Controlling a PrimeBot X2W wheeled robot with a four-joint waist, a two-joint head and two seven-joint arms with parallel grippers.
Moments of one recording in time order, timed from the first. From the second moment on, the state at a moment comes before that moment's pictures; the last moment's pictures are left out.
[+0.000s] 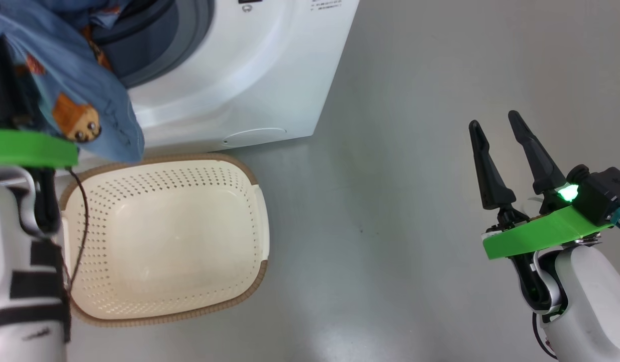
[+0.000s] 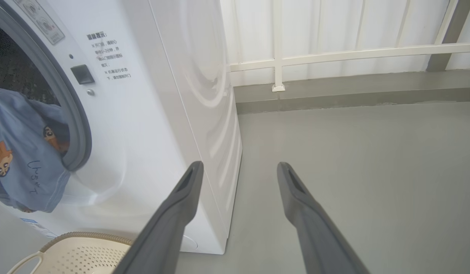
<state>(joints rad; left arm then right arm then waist) -0.78 0.19 0.12 0.53 -0.26 -0.13 -0.26 -0.38 -0.22 0.19 0.19 0.44 0.13 -0.25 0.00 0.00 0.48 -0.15</state>
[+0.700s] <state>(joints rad) -1.17 0.29 0.06 0.75 -0.18 -0.13 -0.26 -0.38 -0.20 0.21 0.19 0.44 0.13 -0.25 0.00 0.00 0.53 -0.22</state>
